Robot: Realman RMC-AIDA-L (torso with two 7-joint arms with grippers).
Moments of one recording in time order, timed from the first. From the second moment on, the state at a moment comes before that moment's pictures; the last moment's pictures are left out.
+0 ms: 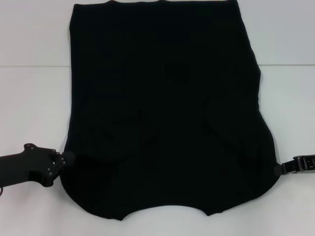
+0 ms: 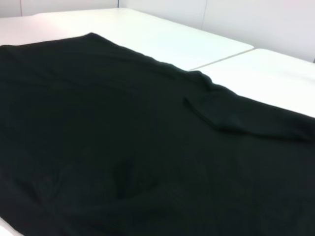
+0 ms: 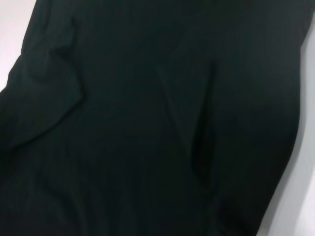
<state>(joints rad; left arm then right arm) -0.37 -2.16 0.51 0.95 2.22 1.50 -1.39 0.62 1.90 -0.80 -0.57 -2.35 -1.39 2.27</state>
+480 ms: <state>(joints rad) -0.35 -2.16 0.36 0.95 2.19 1.64 -1.44 0.53 1.91 -0.62 -0.58 -2.34 -1.54 2.03</state>
